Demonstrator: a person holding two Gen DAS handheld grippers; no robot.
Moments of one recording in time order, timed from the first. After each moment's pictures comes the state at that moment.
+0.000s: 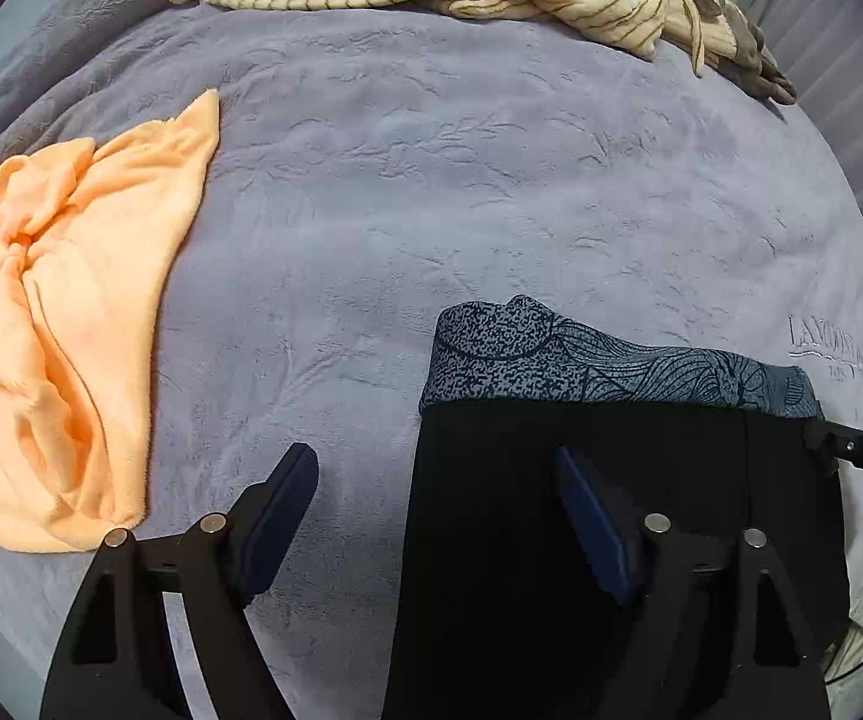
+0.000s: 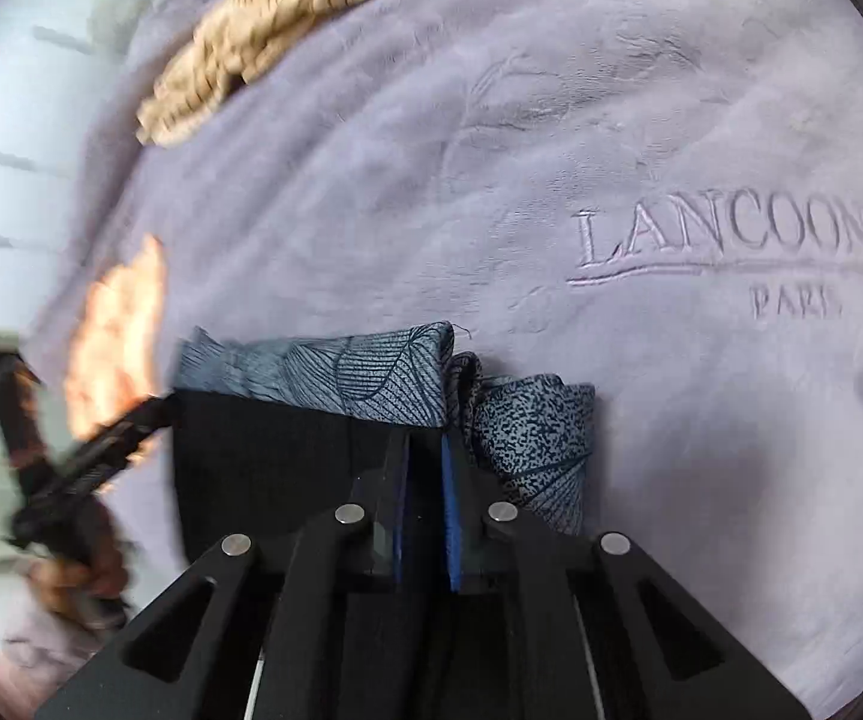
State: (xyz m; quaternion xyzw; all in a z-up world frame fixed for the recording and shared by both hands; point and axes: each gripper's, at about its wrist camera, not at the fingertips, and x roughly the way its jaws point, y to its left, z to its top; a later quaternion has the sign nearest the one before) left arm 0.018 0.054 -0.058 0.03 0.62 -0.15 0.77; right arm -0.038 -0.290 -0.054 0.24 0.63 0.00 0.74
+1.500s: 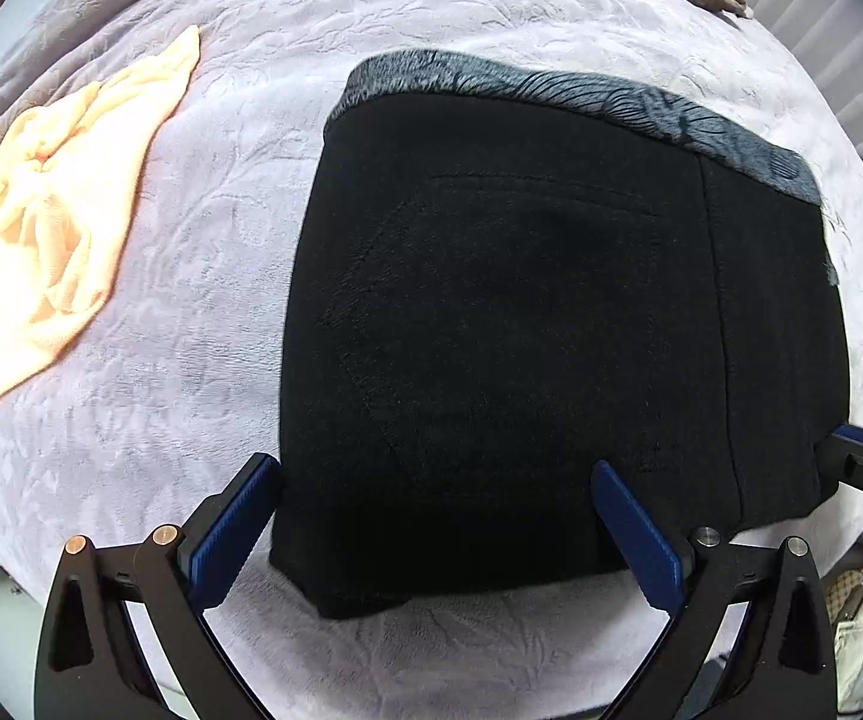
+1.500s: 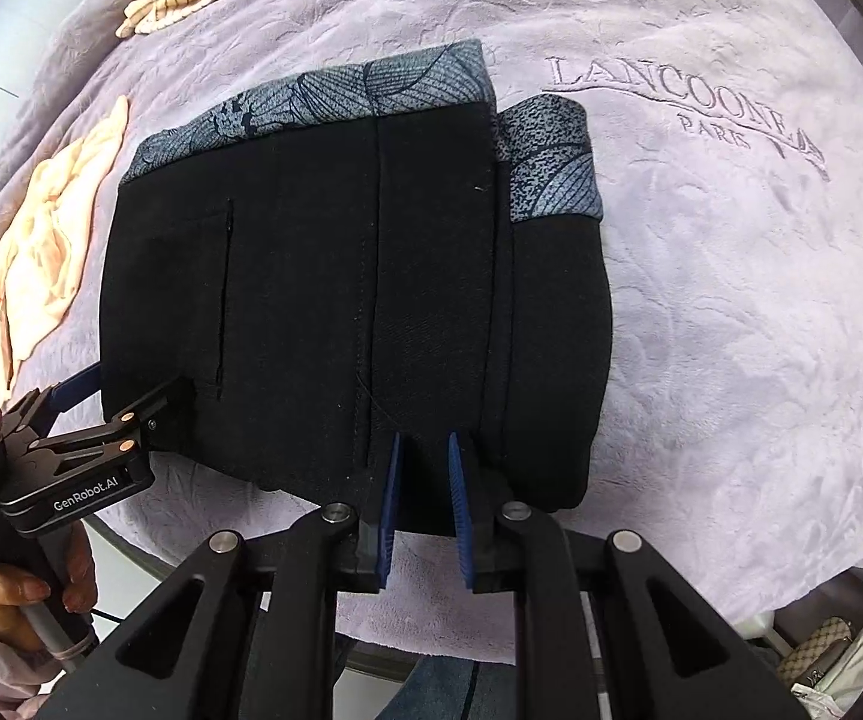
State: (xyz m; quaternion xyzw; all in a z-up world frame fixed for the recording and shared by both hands) left arm -0.105 0.063 -0.046 0.09 0.64 -0.16 0.75; right arm -0.139 -0.198 -0.032 0.16 0.66 -0.07 0.73
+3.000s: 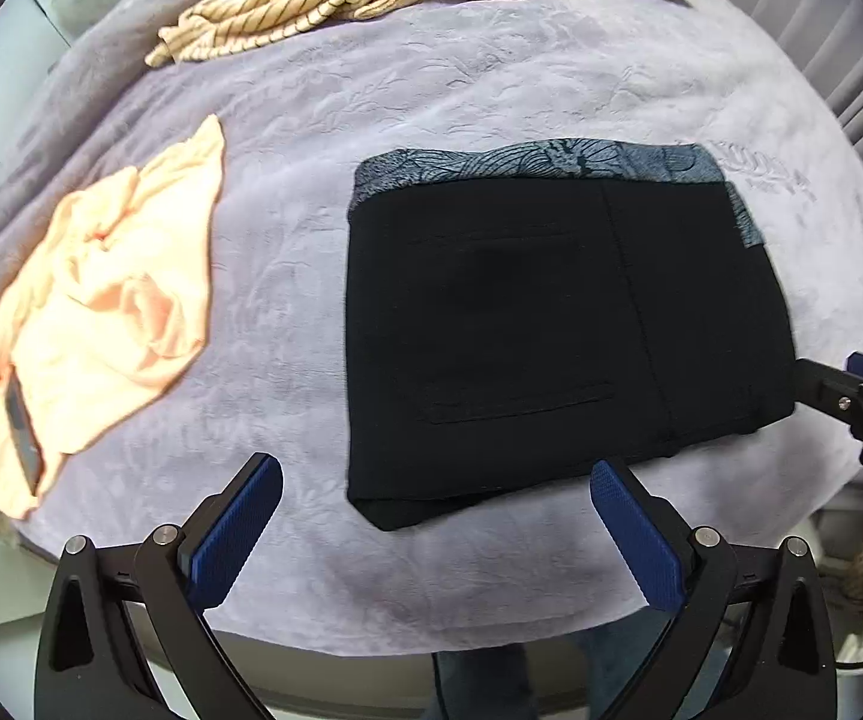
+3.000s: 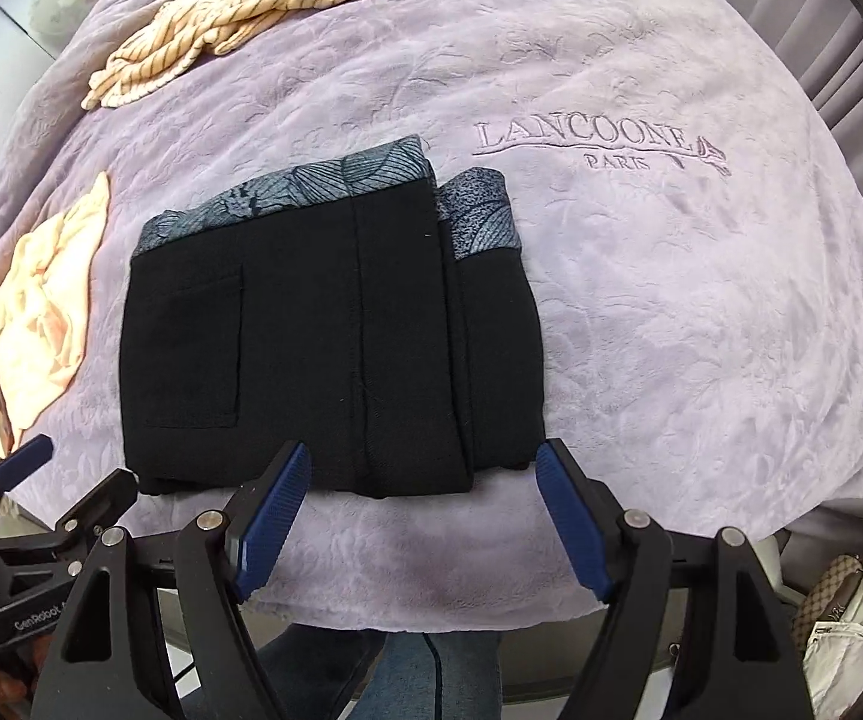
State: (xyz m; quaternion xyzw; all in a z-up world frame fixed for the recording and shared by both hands) left arm -0.137 0.064 0.032 0.18 0.61 -0.17 0.75; right arm -0.148 -0.187 0.016 0.17 0.63 -0.16 0.74
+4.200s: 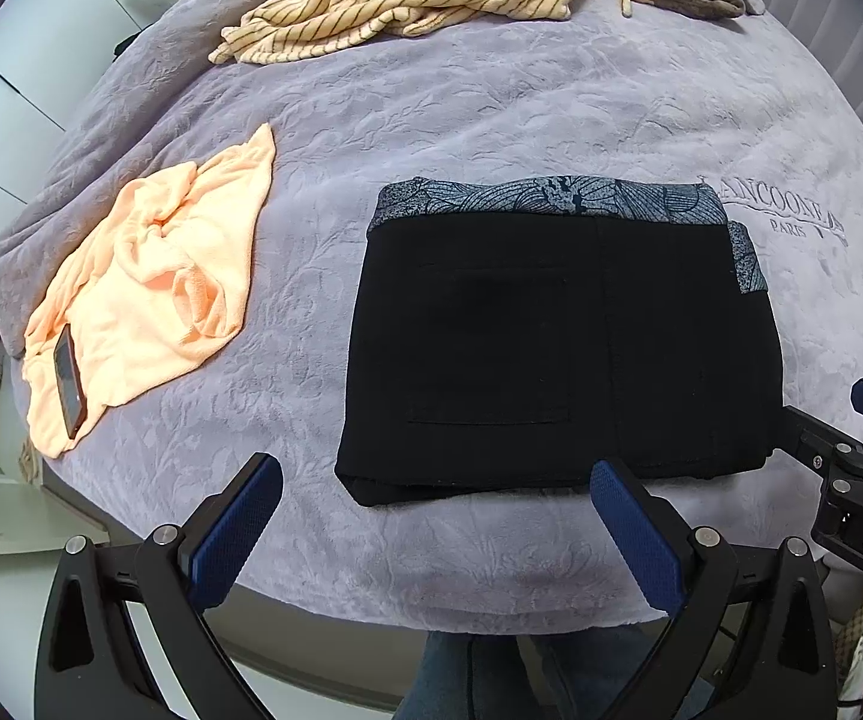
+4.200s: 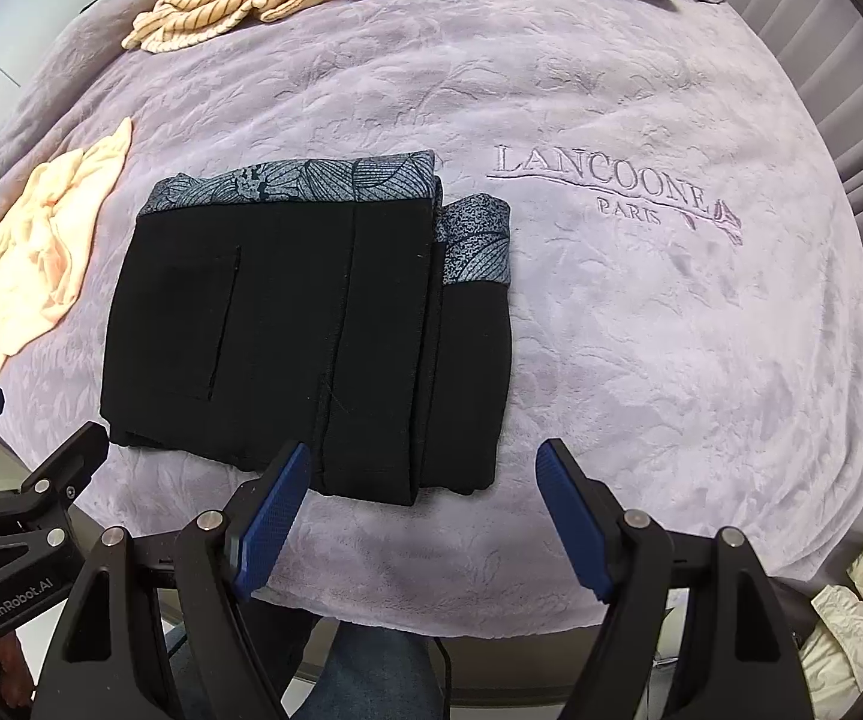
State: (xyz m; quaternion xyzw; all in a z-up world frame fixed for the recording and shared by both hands) left arm -0.151 0.032 0.061 0.16 0.61 -0.08 0.77; right arm -0.142 -0.199 0.030 0.09 0.65 -0.11 0.75
